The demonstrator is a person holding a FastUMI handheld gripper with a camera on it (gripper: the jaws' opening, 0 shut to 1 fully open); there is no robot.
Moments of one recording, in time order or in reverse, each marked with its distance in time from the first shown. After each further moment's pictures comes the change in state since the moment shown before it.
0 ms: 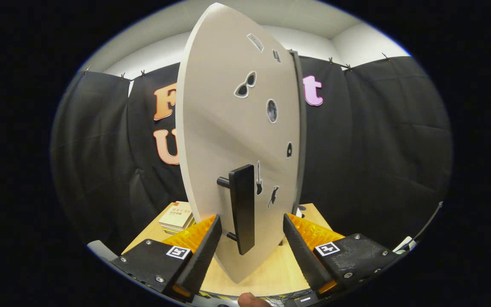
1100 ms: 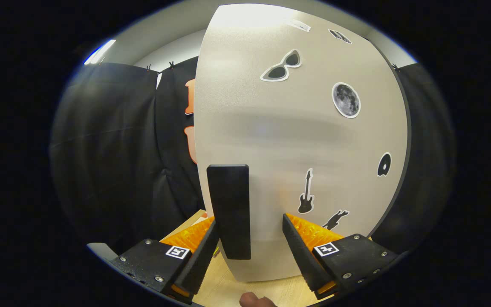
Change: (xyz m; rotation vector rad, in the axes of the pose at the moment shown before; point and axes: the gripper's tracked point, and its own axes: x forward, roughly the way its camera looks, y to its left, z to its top) arm 0.107 0.089 0.020 -0.062 -0.005 0.237
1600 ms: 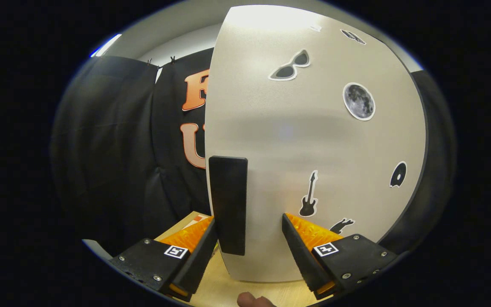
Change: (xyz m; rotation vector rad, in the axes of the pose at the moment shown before) arm 0.021 -0.006 0.006 -0.031 -0.008 -0.013
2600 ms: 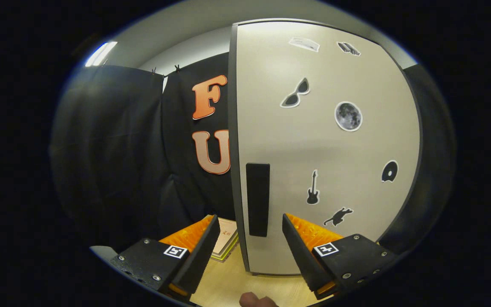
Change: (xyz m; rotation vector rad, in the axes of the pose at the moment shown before) arm -0.069 0.025 0.009 0.033 -0.023 0.035
